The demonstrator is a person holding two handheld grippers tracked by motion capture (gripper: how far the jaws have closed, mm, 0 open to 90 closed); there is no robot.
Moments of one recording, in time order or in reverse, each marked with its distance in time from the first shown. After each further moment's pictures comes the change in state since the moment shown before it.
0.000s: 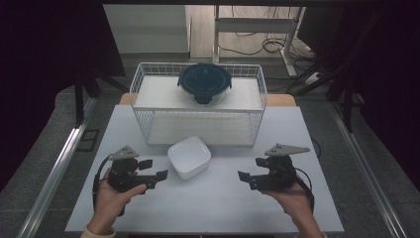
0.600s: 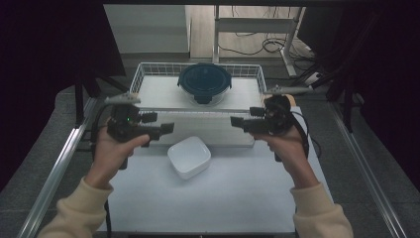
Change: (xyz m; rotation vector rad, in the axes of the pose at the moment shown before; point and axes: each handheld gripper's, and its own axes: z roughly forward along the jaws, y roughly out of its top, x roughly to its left) left arm -0.016 0.115 -0.034 -0.103 -0.019 0.089; right arm -0.010 0.126 -0.011 -0.138 0.038 0.025
